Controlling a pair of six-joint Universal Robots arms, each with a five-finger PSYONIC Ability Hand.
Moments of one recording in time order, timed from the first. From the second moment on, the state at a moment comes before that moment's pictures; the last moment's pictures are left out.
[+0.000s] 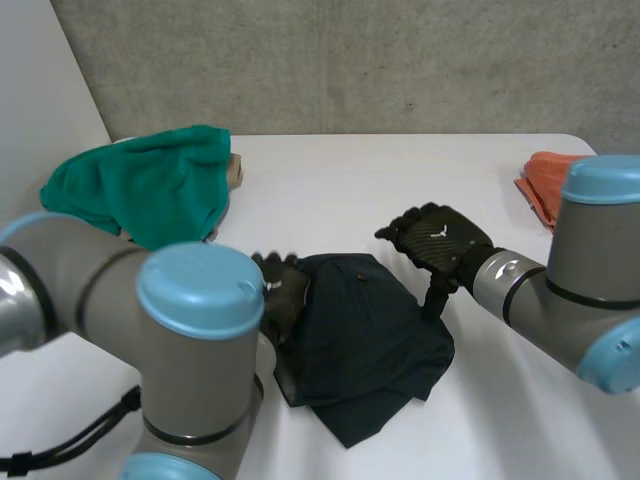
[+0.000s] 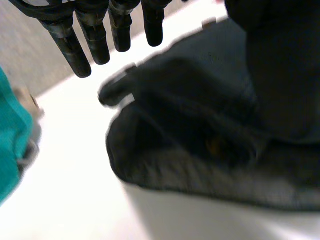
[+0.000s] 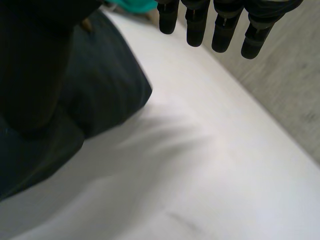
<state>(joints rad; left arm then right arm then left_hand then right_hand) 3.88 -2.05 -1.45 3.10 -1.90 3.26 1.96 -1.09 1.44 0.05 1.24 2.59 0.20 0.21 0.22 0.21 0.05 0.17 0.20 0.21 0.22 0.05</state>
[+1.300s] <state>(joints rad) 4.10 -1.88 -1.02 3.03 -1.12 3.25 1.91 -1.16 1.68 -0.88 1.34 2.61 0.20 0.21 0.22 0.21 0.05 1.08 1.17 1.18 1.19 0.94</state>
